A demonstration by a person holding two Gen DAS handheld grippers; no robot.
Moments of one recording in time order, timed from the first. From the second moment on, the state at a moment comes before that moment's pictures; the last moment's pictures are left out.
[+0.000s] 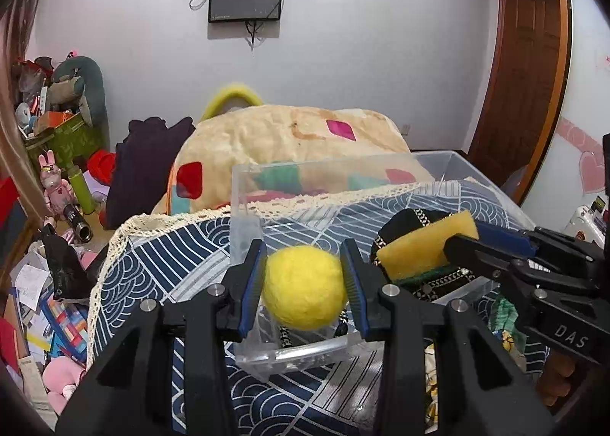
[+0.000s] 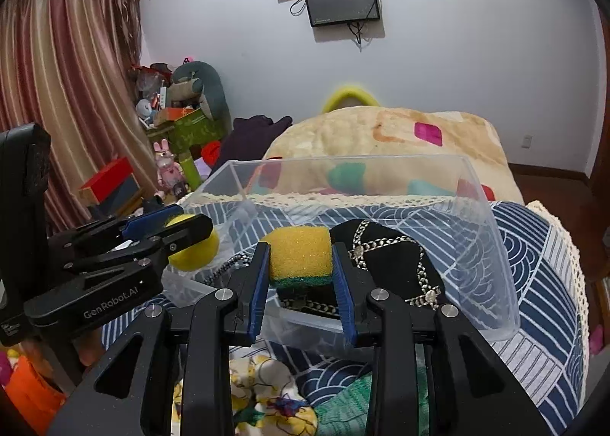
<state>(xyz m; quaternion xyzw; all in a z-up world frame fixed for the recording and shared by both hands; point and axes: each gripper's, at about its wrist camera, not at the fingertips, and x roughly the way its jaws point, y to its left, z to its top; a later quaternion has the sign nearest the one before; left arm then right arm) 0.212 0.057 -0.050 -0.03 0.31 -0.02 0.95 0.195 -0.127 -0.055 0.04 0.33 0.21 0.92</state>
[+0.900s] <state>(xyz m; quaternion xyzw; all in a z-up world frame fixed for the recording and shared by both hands) 0.157 0.048 -0.016 -0.03 0.28 -0.03 0.96 0.156 -0.165 -0.018 0.05 0.28 0.16 0.95</state>
